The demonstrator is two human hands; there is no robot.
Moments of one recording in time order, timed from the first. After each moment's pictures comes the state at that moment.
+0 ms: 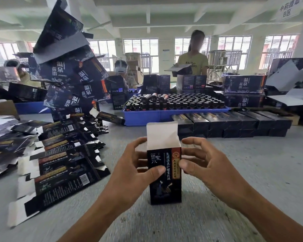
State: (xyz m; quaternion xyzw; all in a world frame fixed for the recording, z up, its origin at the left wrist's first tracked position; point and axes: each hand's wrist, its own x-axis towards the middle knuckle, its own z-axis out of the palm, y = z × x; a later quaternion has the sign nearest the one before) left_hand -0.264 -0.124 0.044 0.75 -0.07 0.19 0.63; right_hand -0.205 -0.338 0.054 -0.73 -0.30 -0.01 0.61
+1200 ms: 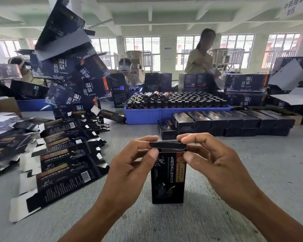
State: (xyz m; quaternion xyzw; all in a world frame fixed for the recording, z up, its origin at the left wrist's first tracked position) left_hand -0.276 -0.132 0.054 0.74 -0.16 0.30 0.58; right_hand -0.229 -0.334 0.071 -0.70 -0.36 -0.07 0.61
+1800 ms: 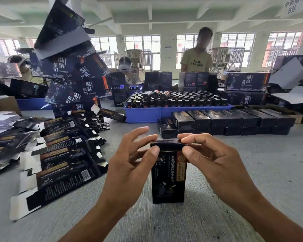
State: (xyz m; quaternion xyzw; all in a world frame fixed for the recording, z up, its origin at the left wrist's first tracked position) left_hand -0.279 -0.136 0.053 0.71 -0.15 0.32 0.61; right_hand -0.230 -0.330 0.069 -0.70 -0.33 -0.11 0.63
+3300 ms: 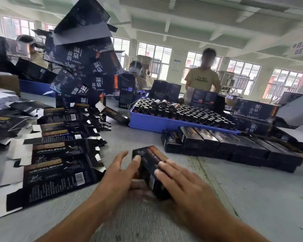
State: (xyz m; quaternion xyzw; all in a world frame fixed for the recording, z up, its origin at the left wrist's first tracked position) left_hand -0.228 -0.087 0.019 0.62 0.12 0.13 0.77; right_hand -0.172 -0.291 0.022 -0.79 -0.51 -0.34 -0.01
